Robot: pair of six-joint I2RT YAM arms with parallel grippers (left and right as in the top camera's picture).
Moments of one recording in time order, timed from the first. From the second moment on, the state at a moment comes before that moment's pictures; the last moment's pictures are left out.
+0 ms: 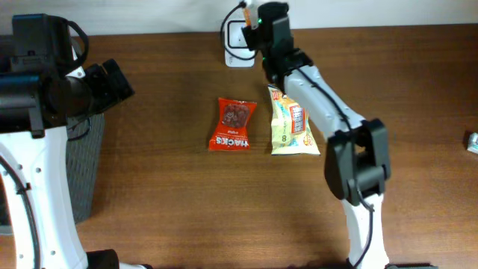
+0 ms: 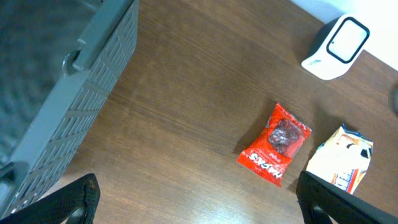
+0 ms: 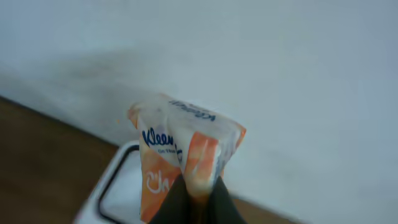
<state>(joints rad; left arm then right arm) 0.05 1.61 2.14 -1.56 -0.01 -0.45 0.37 2.30 1.96 0.03 0.19 -0.26</state>
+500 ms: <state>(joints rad) 0.05 1.61 2.14 -1.56 -0.01 -0.45 0.37 2.44 1.96 0.16 0.19 -0.51</state>
